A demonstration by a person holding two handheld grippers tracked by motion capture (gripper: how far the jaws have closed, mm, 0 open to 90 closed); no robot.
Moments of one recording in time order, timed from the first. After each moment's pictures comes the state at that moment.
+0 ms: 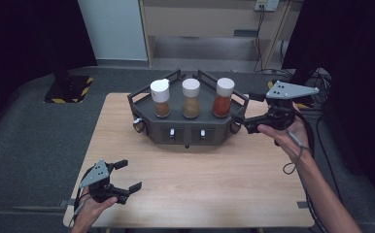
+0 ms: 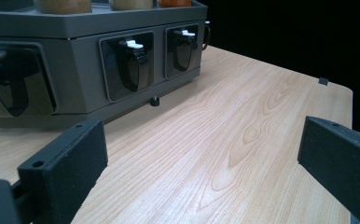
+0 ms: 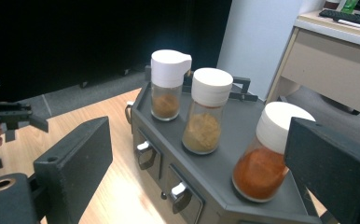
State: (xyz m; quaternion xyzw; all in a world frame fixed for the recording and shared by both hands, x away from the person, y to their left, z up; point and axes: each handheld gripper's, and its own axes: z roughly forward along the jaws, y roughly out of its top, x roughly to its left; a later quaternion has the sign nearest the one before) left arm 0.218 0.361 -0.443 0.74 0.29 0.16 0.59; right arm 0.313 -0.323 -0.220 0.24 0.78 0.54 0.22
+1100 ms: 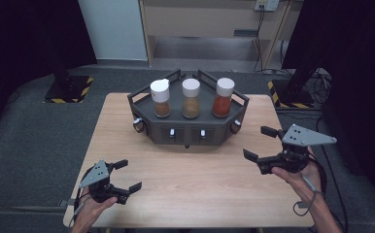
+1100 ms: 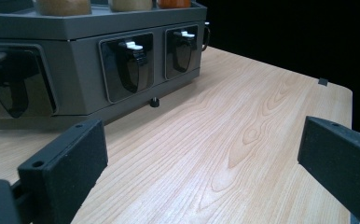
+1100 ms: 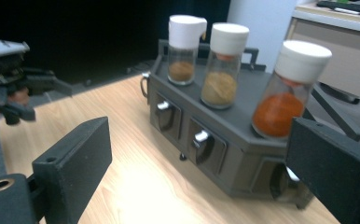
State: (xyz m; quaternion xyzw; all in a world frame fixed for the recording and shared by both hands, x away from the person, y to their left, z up) left arm 0.218 0.361 -0.443 0.74 0.29 0.17 0.59; right arm 0.239 -0.356 -0.283 0.26 0.77 0.54 0.22
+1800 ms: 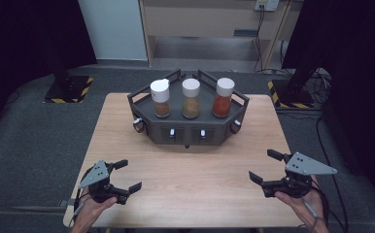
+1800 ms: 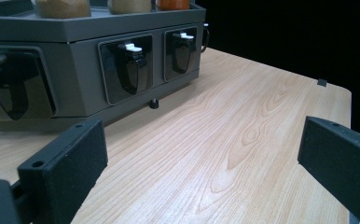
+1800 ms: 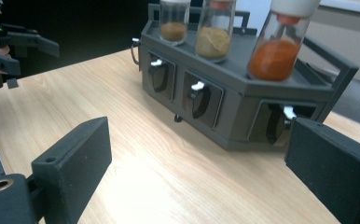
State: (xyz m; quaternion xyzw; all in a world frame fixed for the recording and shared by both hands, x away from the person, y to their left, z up) left arm 0.217 0.362 -0.443 0.74 0.29 0.17 0.59; right arm 0.203 -0.370 -0.336 0.28 0.77 0.53 0.23
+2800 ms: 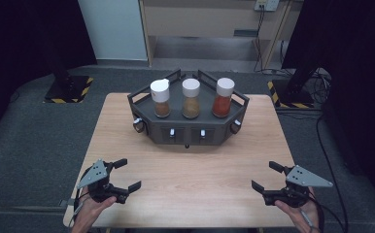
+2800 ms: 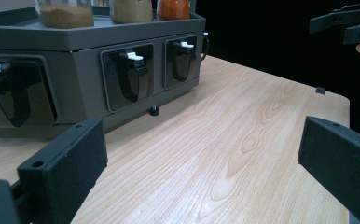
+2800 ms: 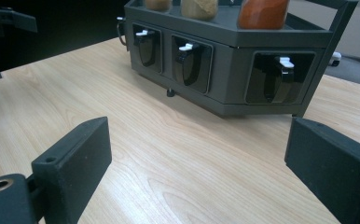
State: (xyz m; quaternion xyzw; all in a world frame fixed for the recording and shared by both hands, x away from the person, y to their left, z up) left arm 0.216 0.363 -0.445 0.73 0.28 0.17 0.60; right arm 0.196 -0.387 -0.394 0.32 0.75 0.54 0.22
